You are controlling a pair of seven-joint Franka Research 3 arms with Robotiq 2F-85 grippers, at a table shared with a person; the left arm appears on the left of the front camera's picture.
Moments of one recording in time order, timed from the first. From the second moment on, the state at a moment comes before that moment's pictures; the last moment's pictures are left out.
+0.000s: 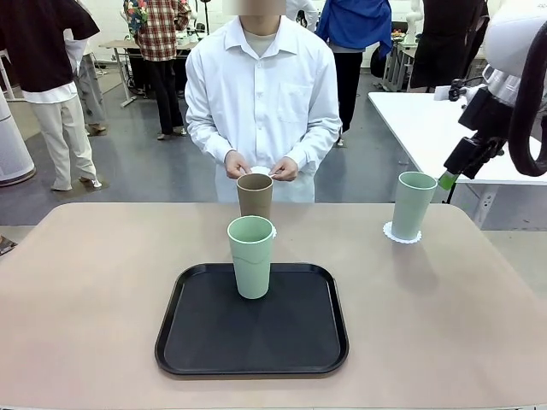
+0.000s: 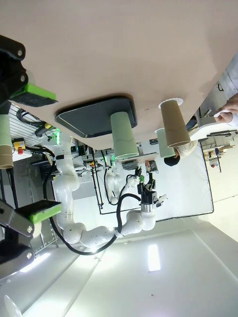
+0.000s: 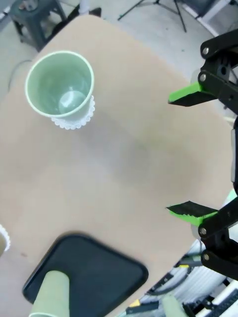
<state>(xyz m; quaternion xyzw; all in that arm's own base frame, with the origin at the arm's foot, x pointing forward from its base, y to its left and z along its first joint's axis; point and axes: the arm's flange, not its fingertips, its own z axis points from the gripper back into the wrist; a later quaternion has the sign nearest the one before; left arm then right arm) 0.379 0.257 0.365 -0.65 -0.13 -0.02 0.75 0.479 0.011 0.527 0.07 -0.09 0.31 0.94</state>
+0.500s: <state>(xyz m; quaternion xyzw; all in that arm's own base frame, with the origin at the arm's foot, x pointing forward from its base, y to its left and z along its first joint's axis) 0.379 0.257 0.365 -0.65 -0.13 -0.02 0.75 0.484 0.011 0.530 0.07 -0.09 0.30 0.95</state>
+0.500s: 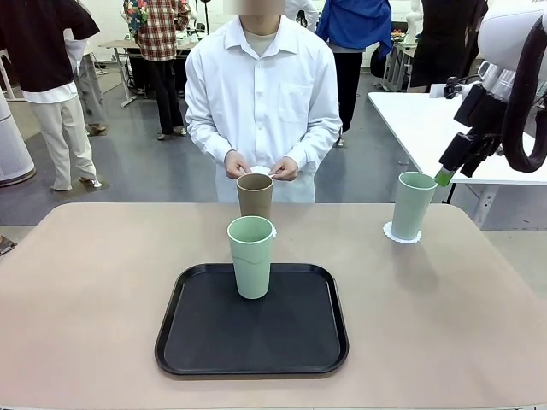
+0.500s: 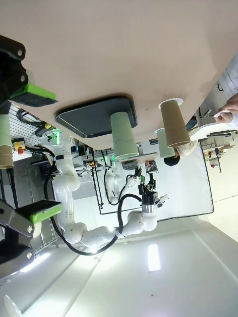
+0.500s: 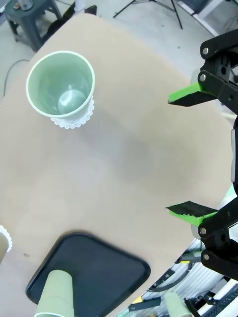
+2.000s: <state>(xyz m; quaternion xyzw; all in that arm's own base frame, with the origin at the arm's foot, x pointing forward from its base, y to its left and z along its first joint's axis) 0.379 0.258 0.365 -0.65 -0.13 -0.02 0.75 0.470 -0.094 0.506 0.30 -0.12 0.17 0.93</state>
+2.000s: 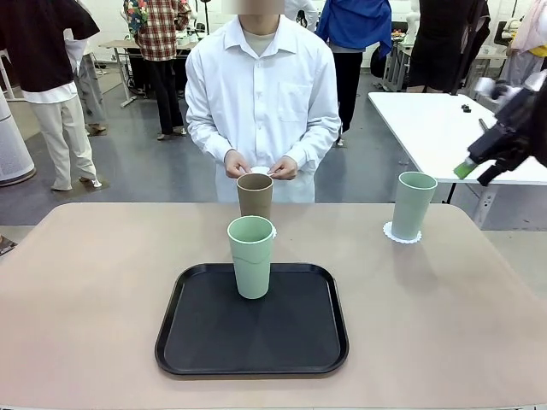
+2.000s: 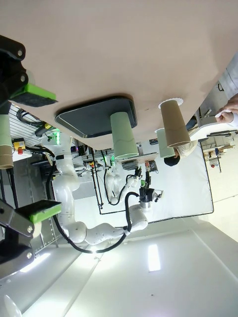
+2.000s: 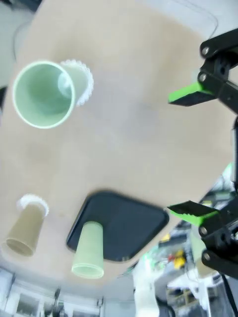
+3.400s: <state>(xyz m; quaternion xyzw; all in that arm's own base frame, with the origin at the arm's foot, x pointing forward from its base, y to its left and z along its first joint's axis) 0.380 0.258 0.365 -0.65 -0.13 -0.02 0.75 0.367 -0.254 0.358 0.60 -0.19 -0.03 0.77</state>
